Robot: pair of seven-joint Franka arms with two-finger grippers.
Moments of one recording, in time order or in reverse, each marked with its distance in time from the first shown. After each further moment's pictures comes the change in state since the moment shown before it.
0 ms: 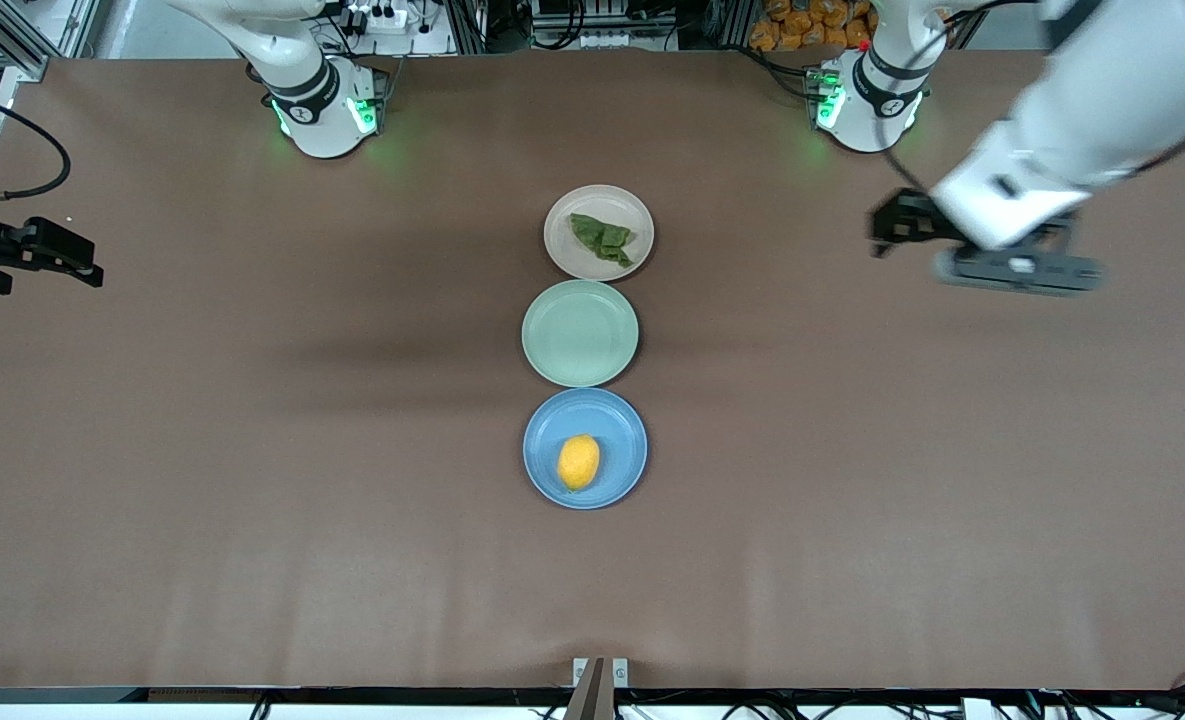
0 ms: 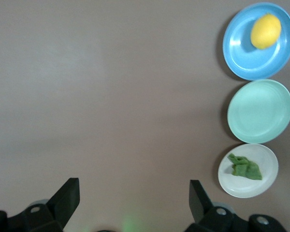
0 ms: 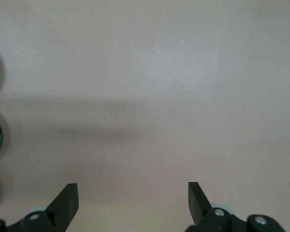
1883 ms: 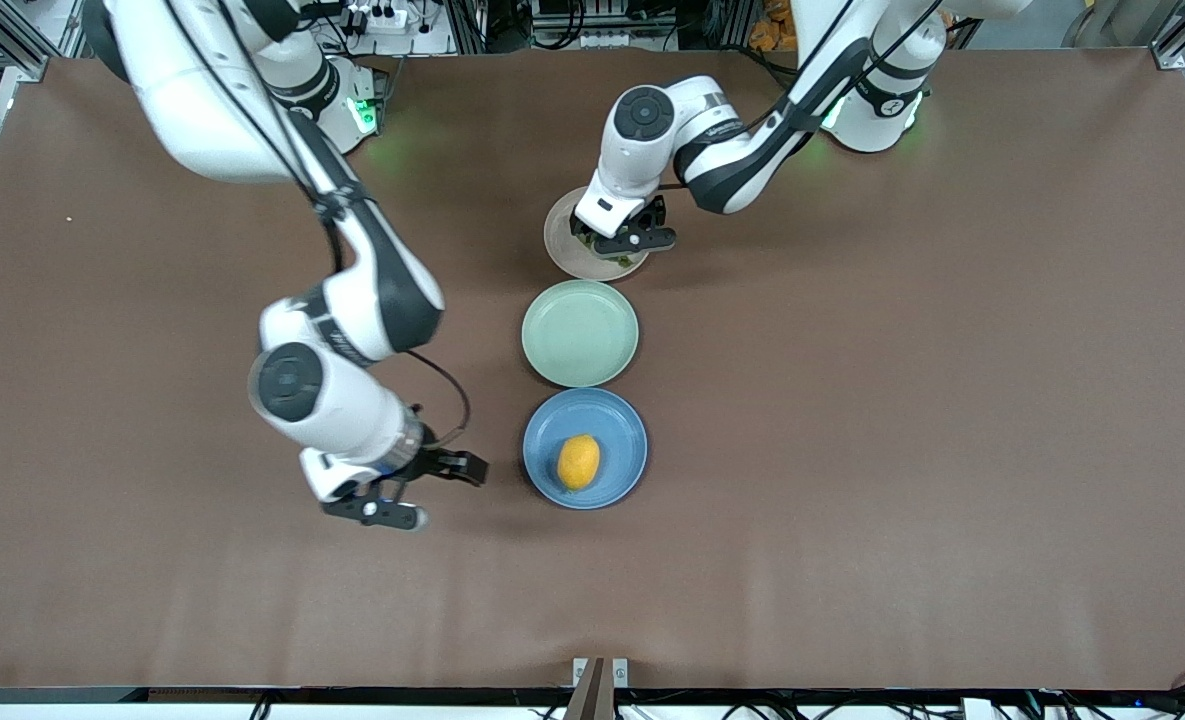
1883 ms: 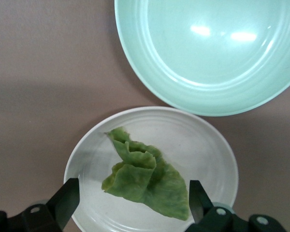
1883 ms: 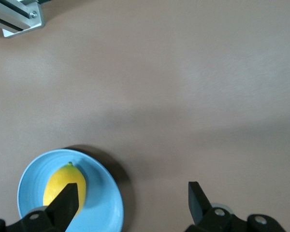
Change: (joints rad) left arm -0.271 0.366 -0.349 -0.597 0.267 0.963 -1.047; right arm 0.448 0.735 0.049 0.299 0.062 0.651 0.769
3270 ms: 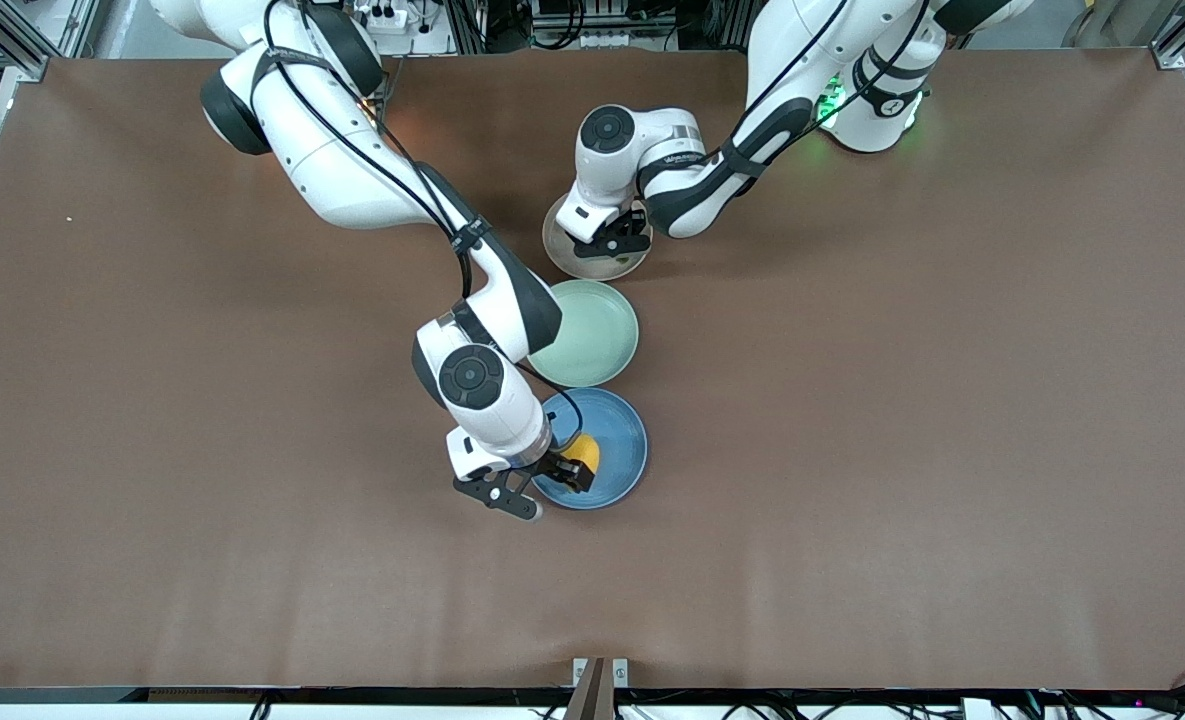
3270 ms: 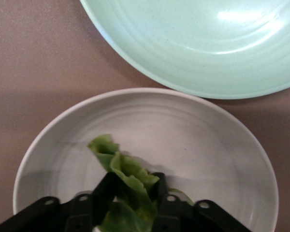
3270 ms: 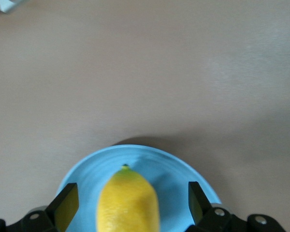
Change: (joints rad) left arm -0.055 0.186 0.002 0.081 0.271 0.014 -0.195; right arm 0.151 0.272 0.009 0.261 -0.071 0.097 0.356
